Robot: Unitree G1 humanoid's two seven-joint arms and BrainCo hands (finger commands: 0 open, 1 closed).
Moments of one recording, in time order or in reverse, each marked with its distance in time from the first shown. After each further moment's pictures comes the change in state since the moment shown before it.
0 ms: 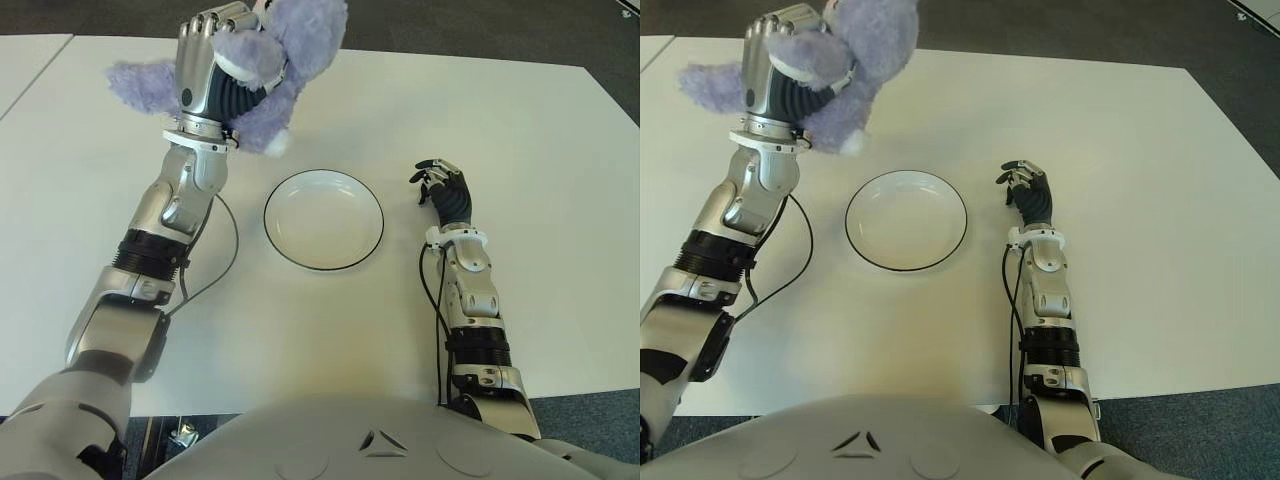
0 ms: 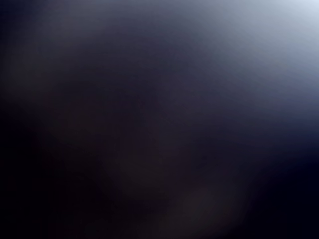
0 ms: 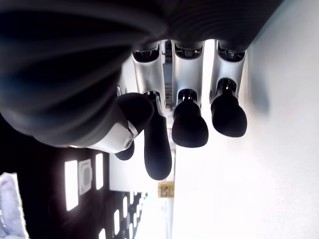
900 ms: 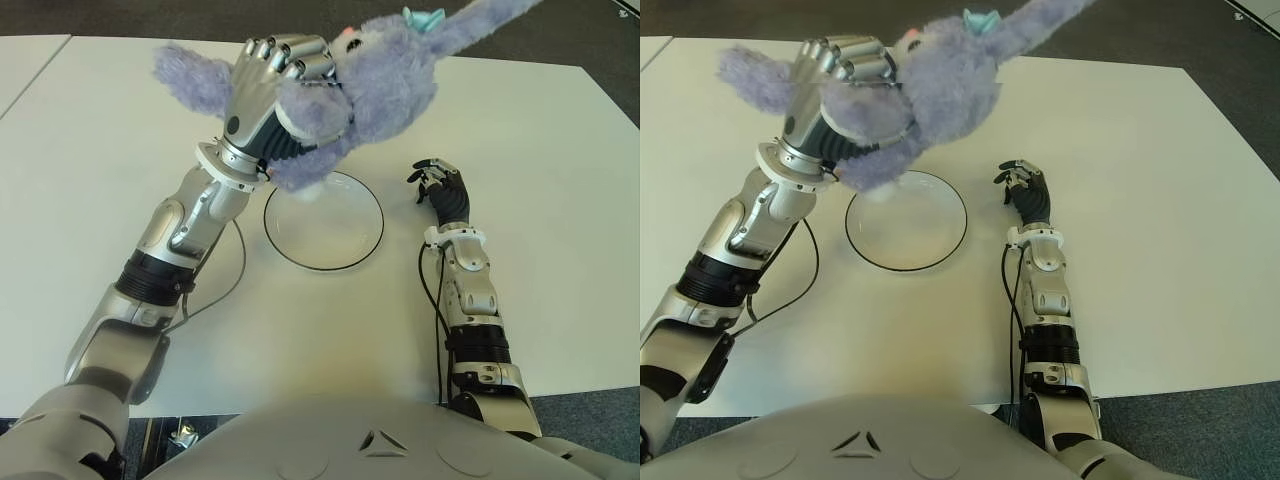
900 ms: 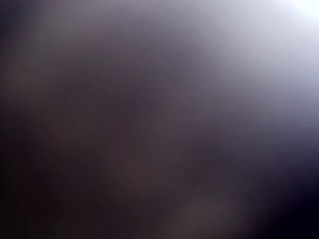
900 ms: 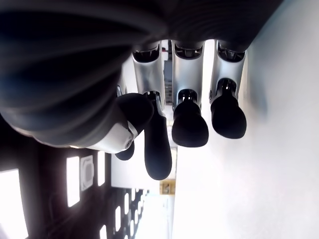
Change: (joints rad) left arm 0.096 -0.001 -0.085 -0.215 -0.027 -0.181 -0.254; right arm -0.009 -0.006 0.000 0.030 0.001 -0.030 0.019
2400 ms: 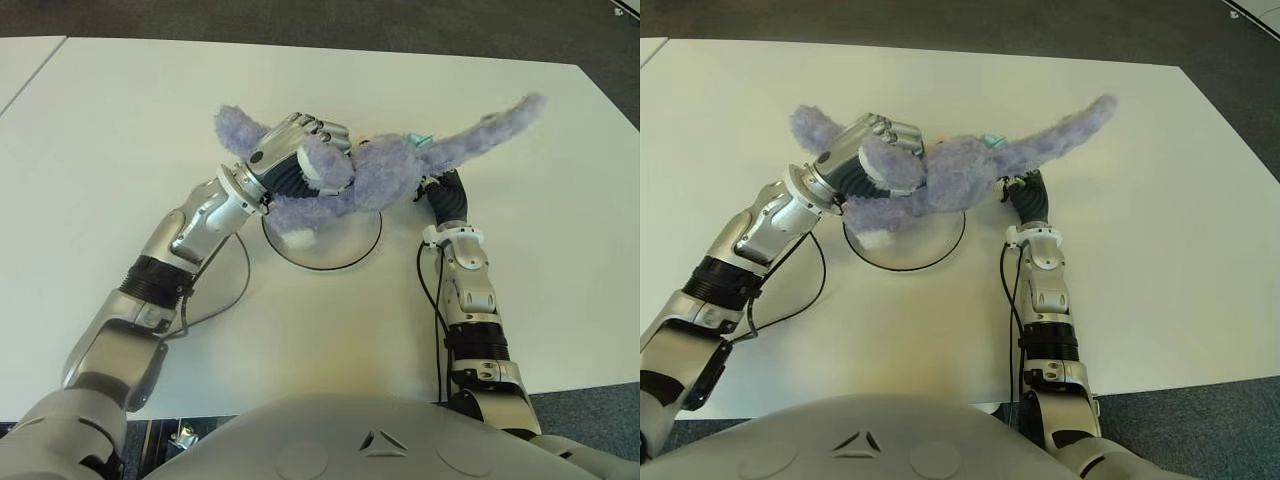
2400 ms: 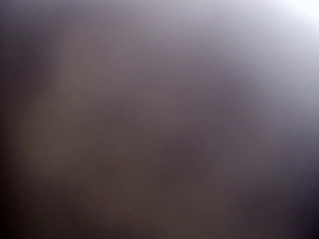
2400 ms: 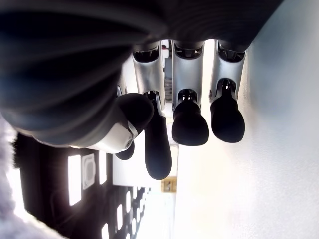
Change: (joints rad) left arm 0.022 0.011 -0.020 0.198 -0.113 -0.207 -0.261; right arm -0.014 0.002 -0.003 0.025 0.008 -0.017 0.020
